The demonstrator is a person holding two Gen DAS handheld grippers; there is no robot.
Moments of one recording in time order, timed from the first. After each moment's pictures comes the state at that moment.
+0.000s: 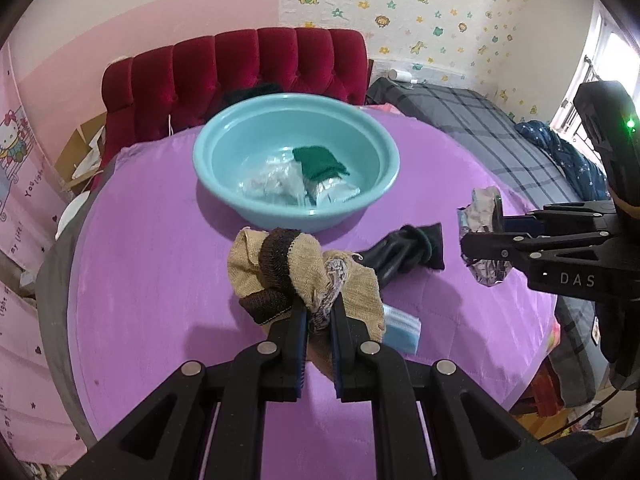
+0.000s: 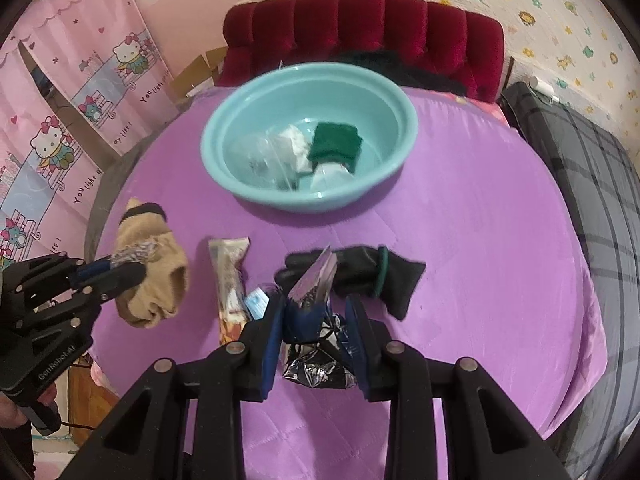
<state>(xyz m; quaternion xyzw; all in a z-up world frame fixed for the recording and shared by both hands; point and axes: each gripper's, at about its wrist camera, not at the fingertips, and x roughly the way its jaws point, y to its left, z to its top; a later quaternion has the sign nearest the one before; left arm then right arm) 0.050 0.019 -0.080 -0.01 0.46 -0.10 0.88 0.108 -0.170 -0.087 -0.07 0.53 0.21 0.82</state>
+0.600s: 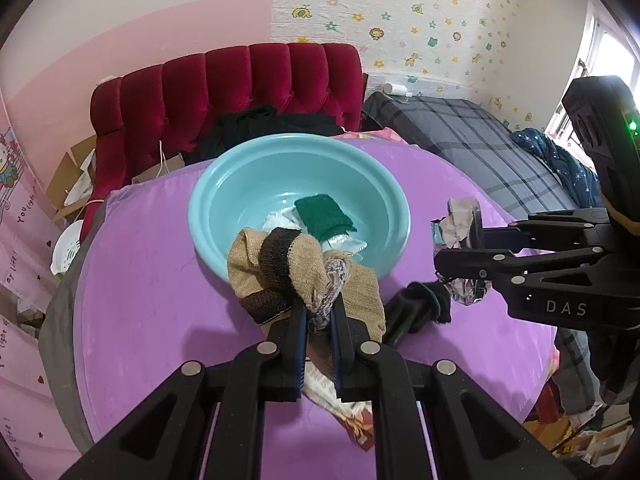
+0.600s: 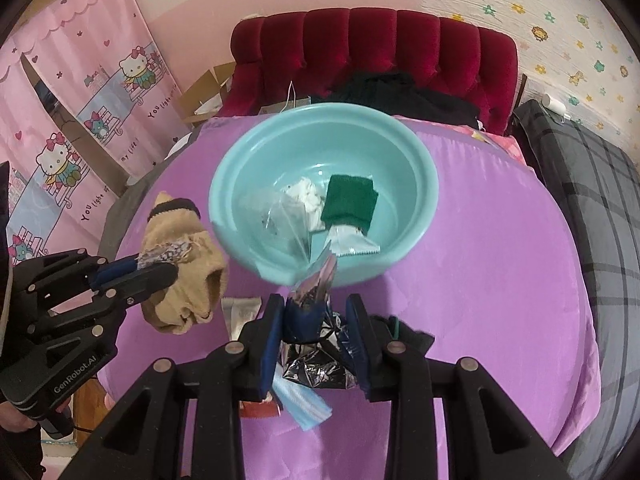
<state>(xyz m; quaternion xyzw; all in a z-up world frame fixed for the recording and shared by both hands) 0.116 0.025 -0.056 -0.01 0.45 -0.12 0.89 0.161 -0.140 -0.060 -0.06 0.52 0.23 0.82</state>
